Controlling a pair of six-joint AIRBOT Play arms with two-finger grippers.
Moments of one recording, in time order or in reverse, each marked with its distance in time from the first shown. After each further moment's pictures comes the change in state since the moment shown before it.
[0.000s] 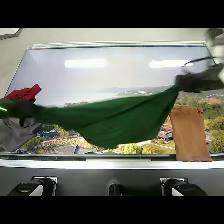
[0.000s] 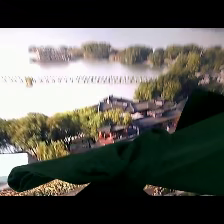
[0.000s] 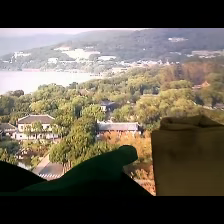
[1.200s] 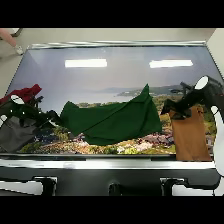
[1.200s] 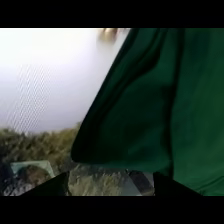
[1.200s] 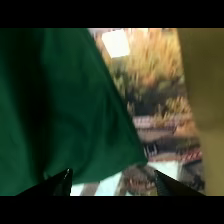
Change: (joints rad) left arm 0.267 -0.745 0.005 -0.157 0.052 0.155; right arm -0.273 -0.335 -0.171 0.369 0.176 -0.053
